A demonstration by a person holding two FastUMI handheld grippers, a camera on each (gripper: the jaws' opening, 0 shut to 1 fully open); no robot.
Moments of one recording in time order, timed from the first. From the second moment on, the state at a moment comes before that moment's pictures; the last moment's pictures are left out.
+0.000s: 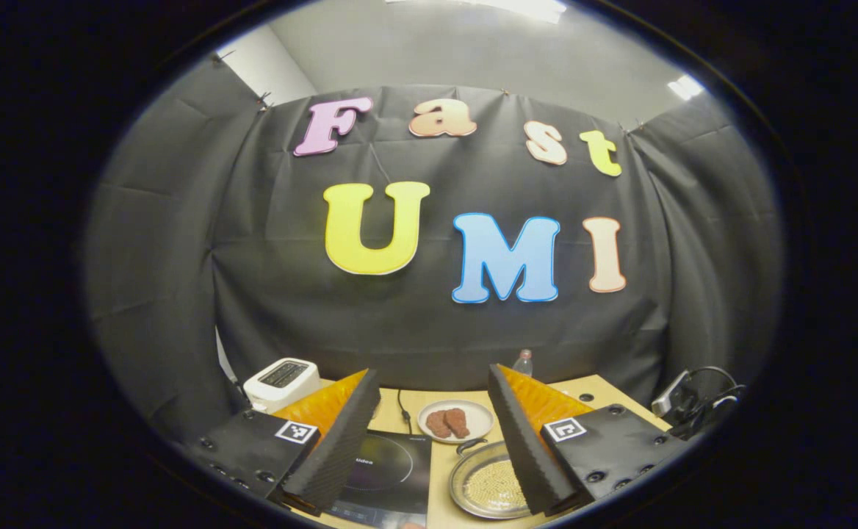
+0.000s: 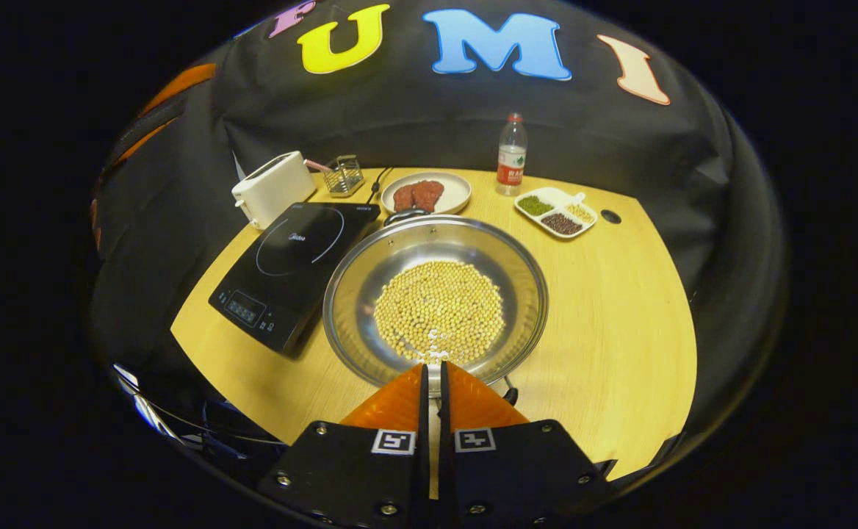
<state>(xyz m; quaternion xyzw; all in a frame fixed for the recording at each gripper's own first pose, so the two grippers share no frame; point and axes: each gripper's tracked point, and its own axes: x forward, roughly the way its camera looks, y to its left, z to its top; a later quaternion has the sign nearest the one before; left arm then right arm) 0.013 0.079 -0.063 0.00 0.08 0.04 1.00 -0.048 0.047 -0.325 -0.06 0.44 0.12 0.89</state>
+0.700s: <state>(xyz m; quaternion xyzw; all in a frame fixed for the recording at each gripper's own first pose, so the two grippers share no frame) -0.006 0.094 -0.072 0.00 0.09 0.06 0.99 -0.079 0.056 -0.386 -0.03 0.54 0.12 0.83</state>
